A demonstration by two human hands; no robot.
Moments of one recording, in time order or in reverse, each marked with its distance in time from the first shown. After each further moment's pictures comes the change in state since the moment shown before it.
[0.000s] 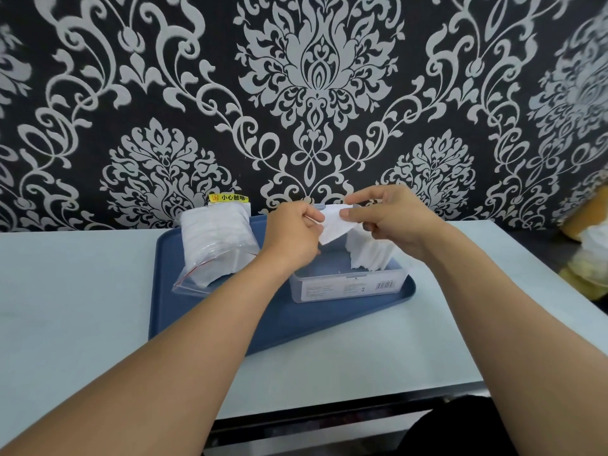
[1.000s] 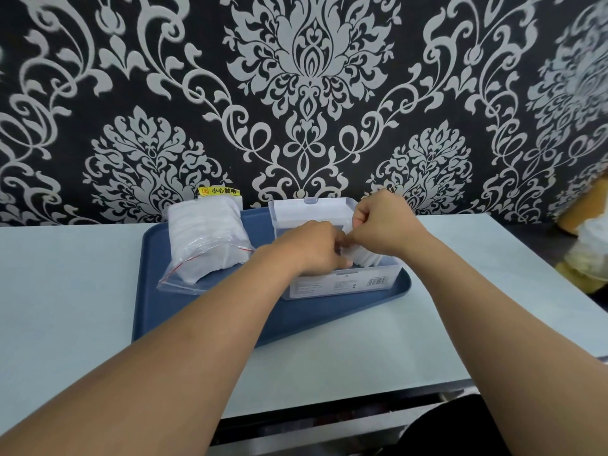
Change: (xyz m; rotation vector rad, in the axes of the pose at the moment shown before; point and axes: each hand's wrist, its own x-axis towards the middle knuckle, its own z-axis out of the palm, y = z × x) left_hand 0.013 -0.003 0.028 0.606 -0.547 0.183; right_hand 0.011 0.025 0.011 -0.713 0.167 -0.121
